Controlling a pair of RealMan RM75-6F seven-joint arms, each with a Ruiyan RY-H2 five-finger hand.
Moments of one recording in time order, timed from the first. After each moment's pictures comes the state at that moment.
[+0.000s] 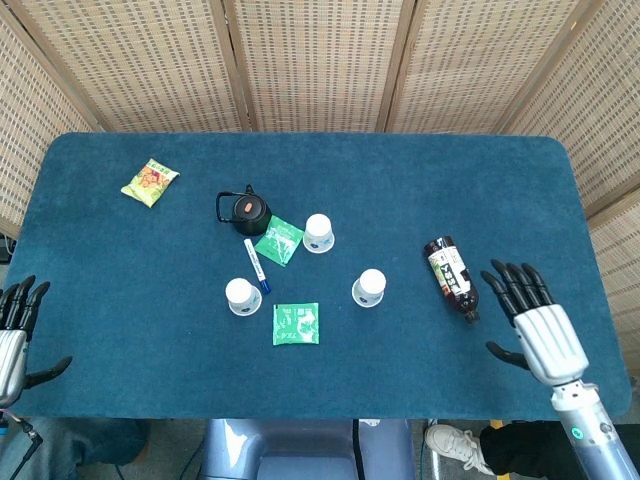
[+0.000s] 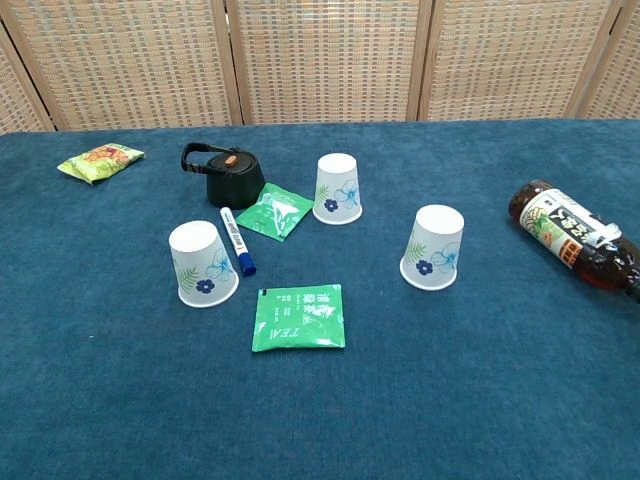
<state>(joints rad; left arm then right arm) -0.04 -1.07 -0.03 -1.85 1.46 1.54 0.27 0.23 -1.09 0.10 -1.71 -1.68 1.41 -0.03</state>
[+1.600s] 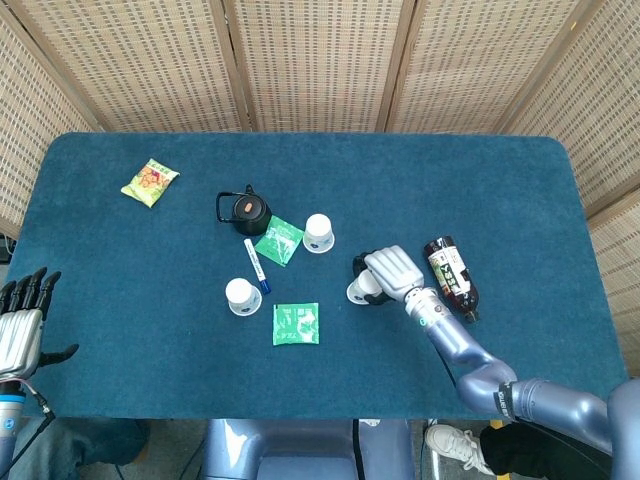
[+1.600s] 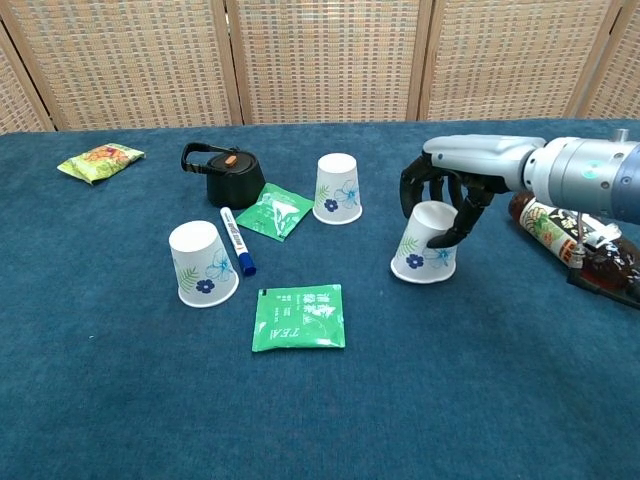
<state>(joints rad) -0.14 -1.10 -0.09 -1.83 1.23 1.39 0.36 0.82 -1.51 0.23 -1.39 -1.16 0.75 -0.16</state>
